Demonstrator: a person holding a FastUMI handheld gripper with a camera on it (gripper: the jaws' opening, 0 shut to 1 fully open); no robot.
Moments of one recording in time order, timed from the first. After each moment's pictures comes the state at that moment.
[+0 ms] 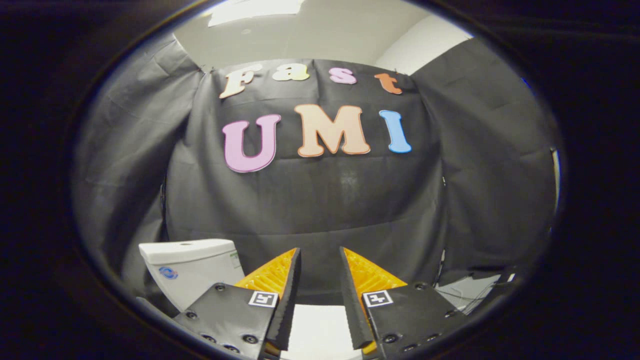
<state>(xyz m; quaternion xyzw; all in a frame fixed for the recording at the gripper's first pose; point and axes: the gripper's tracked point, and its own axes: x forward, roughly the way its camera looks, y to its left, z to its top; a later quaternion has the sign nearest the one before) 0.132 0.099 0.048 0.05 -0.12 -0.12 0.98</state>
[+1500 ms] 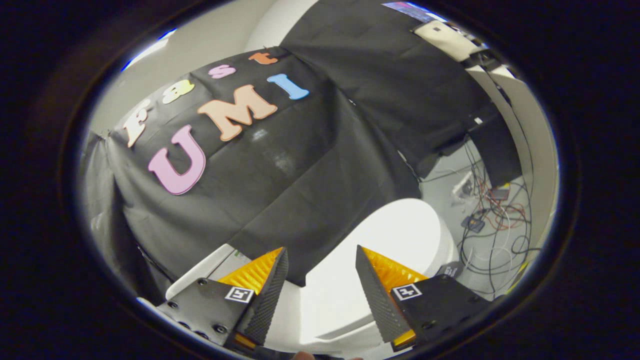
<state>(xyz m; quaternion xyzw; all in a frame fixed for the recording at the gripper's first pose) 0.115 0.199 -0.137 0.38 -0.04 -0.27 0.88</state>
